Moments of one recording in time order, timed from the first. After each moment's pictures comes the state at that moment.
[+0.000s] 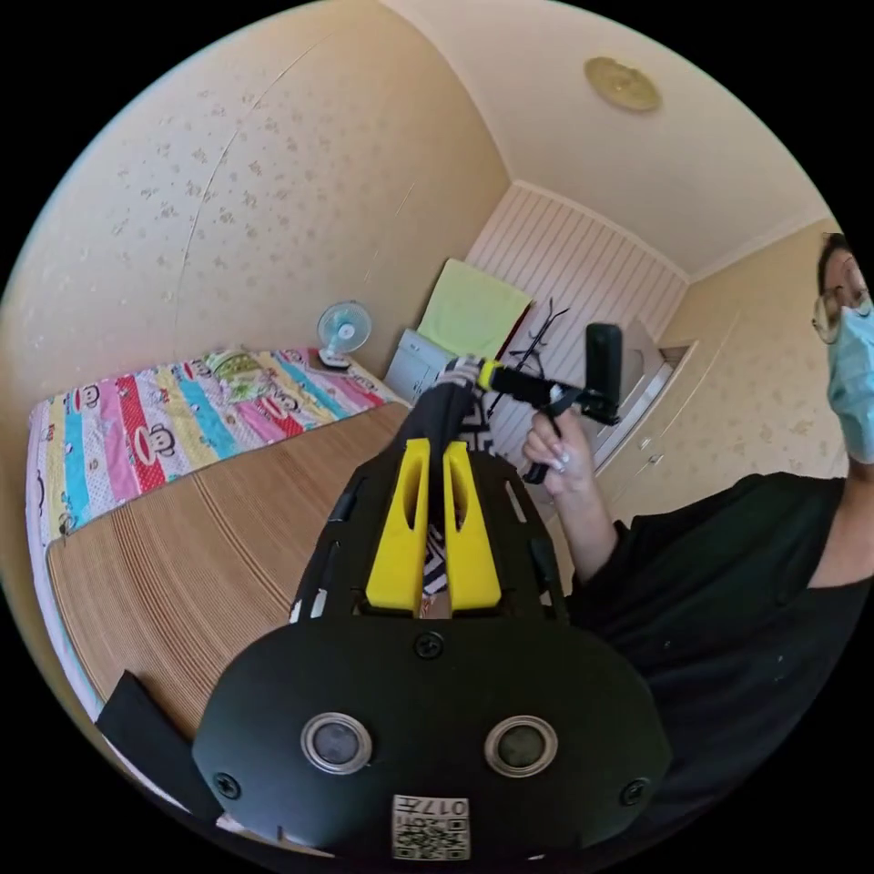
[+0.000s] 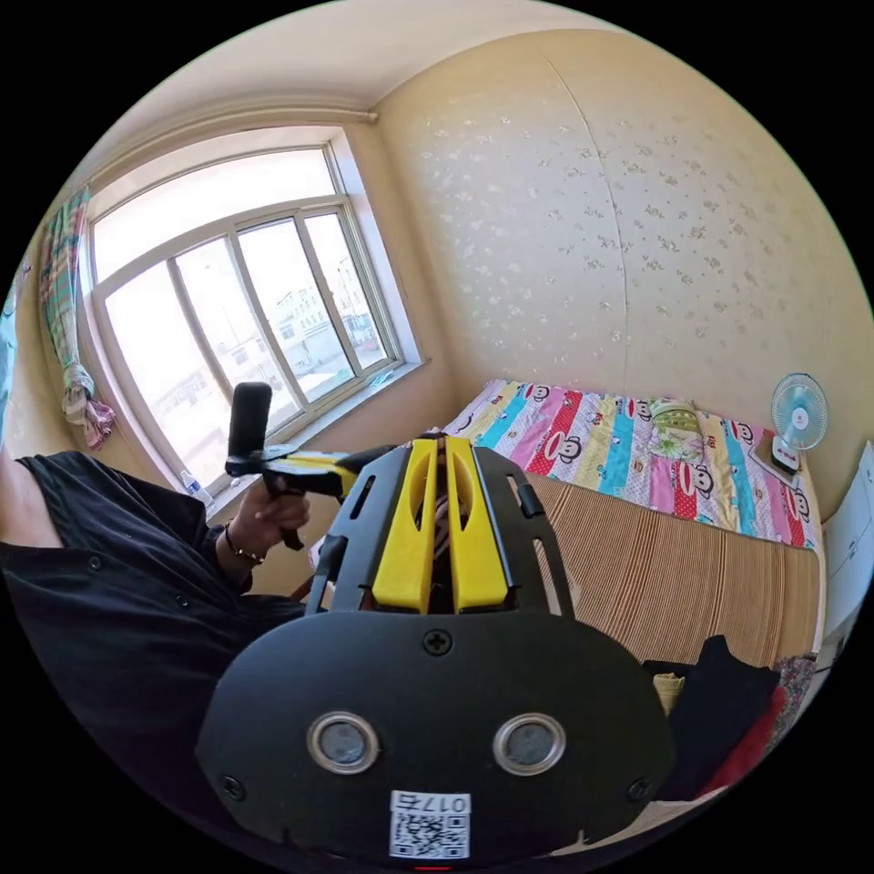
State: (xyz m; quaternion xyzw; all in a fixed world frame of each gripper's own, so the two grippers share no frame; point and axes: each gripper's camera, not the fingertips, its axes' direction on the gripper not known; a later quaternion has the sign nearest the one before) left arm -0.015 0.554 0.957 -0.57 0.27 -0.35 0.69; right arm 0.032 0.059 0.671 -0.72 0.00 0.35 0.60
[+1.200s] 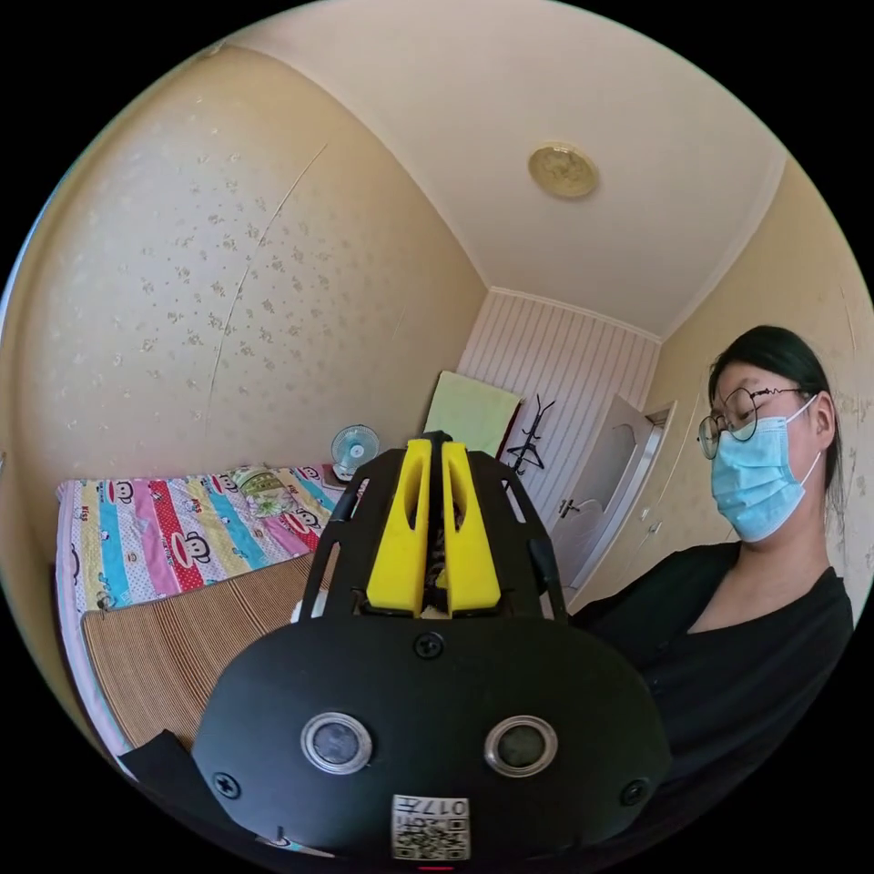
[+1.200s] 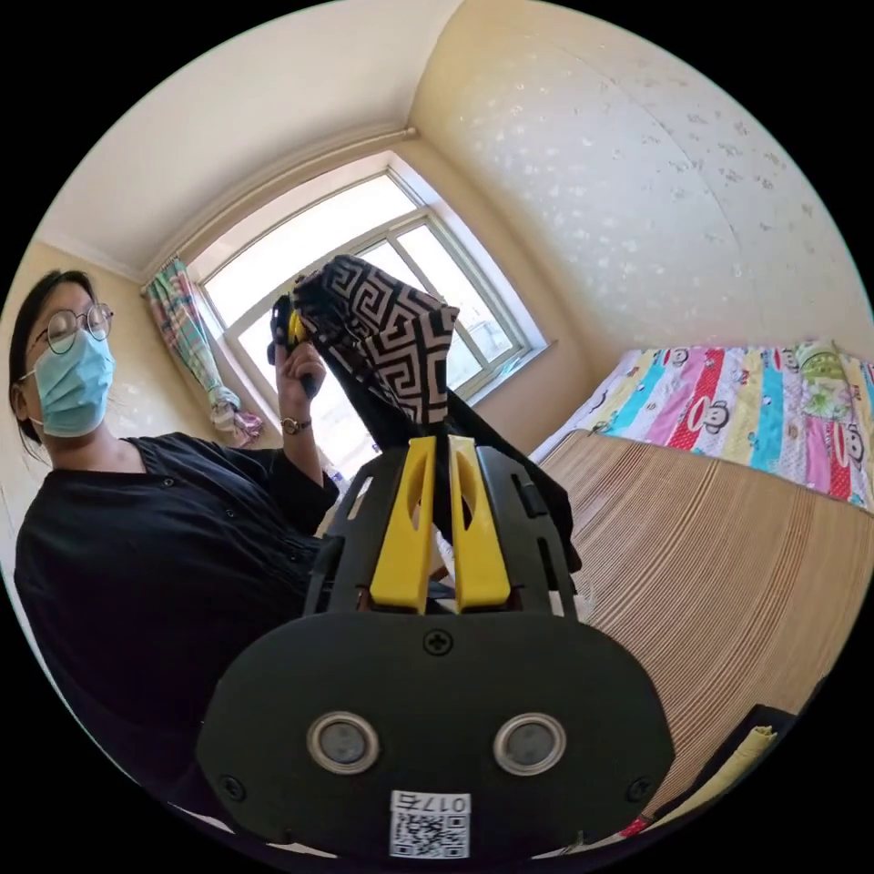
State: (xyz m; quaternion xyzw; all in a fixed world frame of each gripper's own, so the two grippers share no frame) left arm -0.104 0.405 0.981 -0.46 0.21 -0.35 0.79; right arm 0.183 0.152 0.568 -0.60 -0.17 0.57 0.53
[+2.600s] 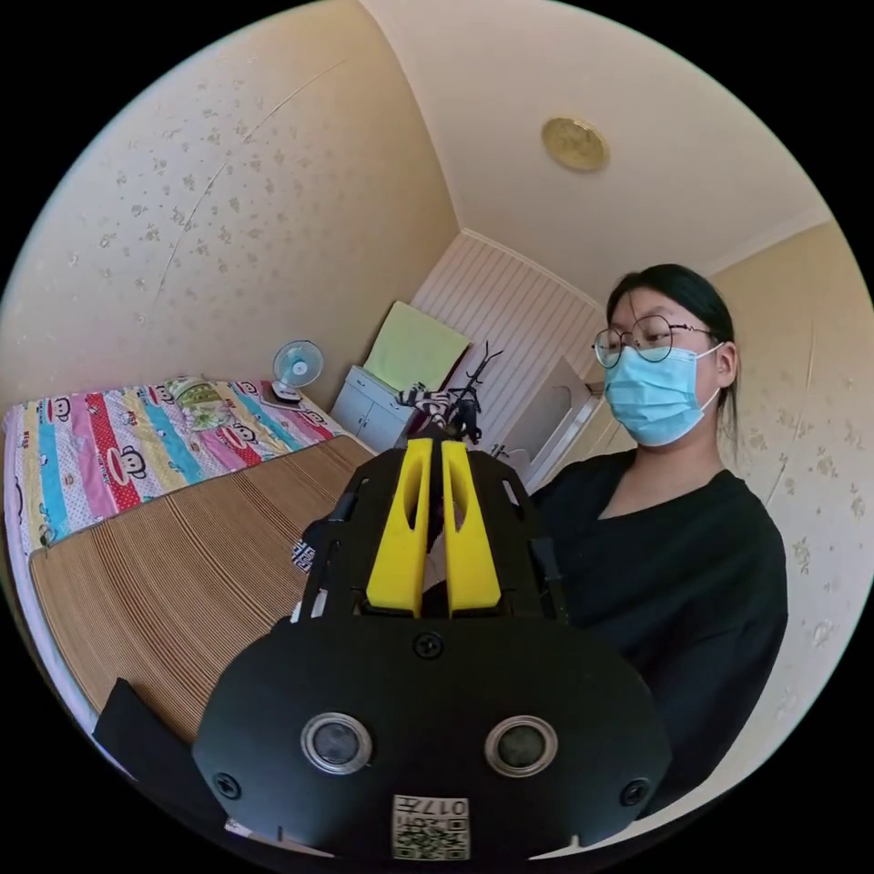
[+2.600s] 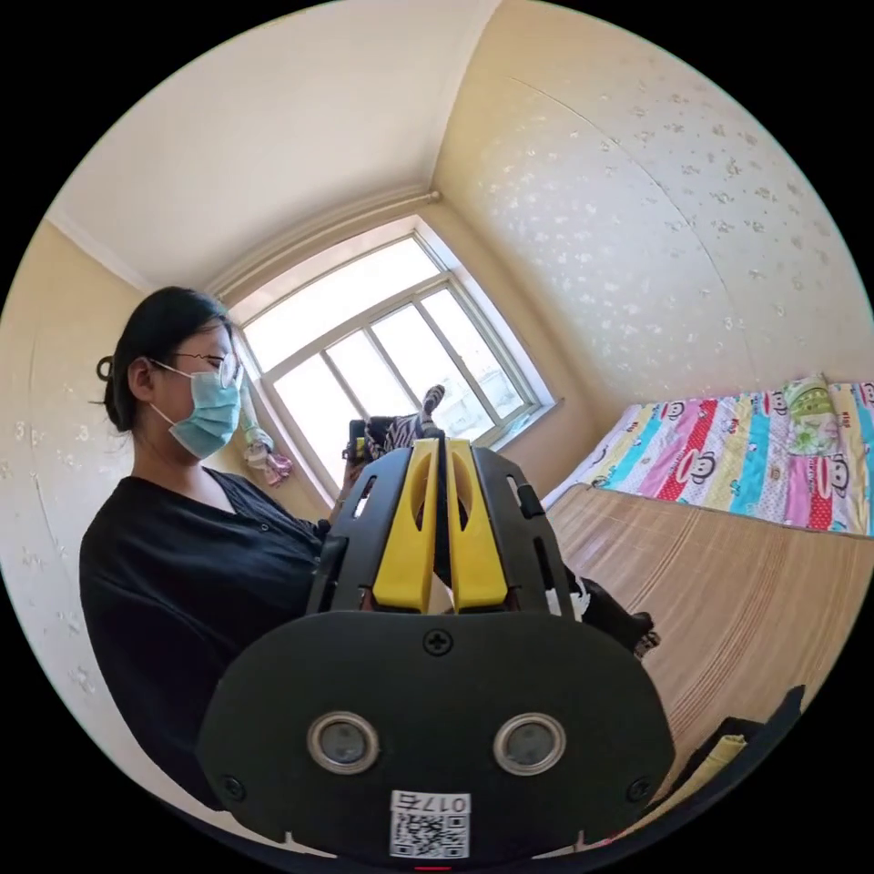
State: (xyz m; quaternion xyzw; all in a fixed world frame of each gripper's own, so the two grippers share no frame) left arm -0.354 0.373 0.958 -0.52 0.31 -0.42 0.68; right arm 0.411 0.078 0.693 -0.57 -0.11 0.54 0.61
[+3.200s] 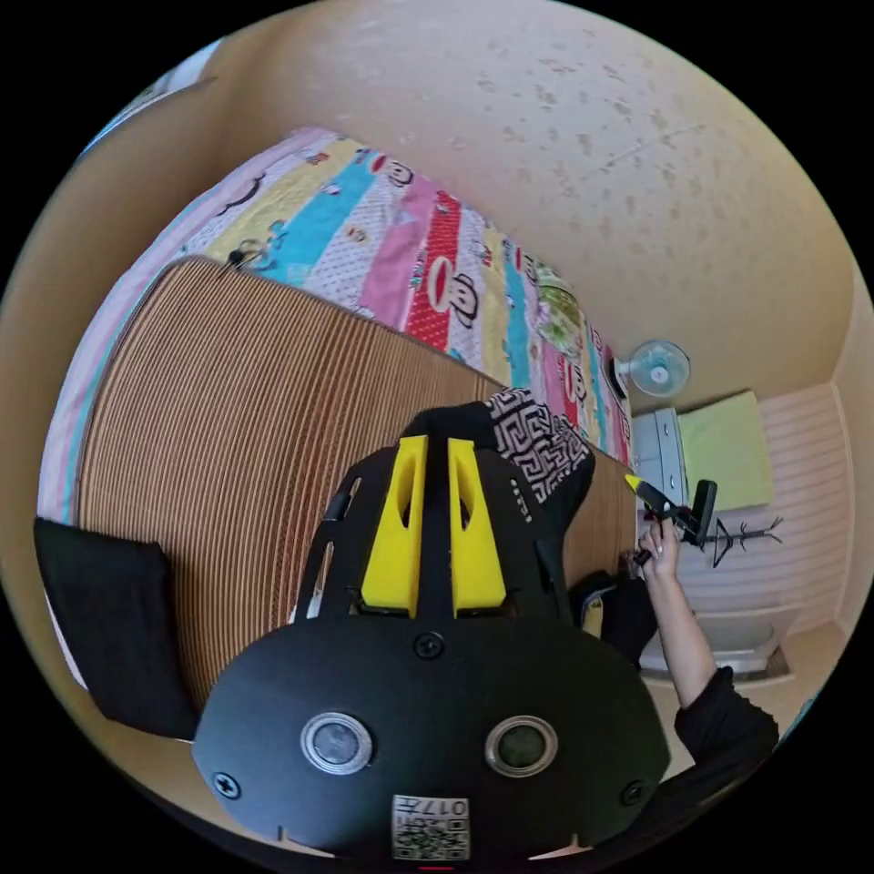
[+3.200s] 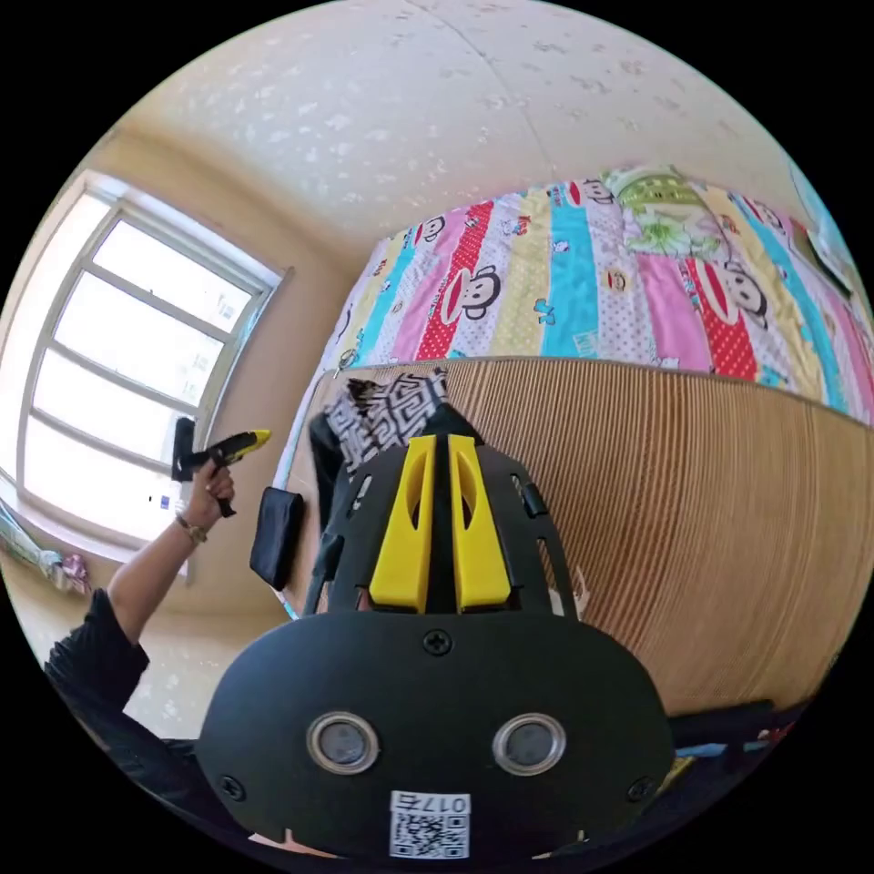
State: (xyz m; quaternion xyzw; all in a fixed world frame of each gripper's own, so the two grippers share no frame) left arm -0.577 0.910 0.895 -0.73 -0.17 -0.45 0.48; right arm 0.392 0.605 0.581 -0.78 0.07 0.50 0.36
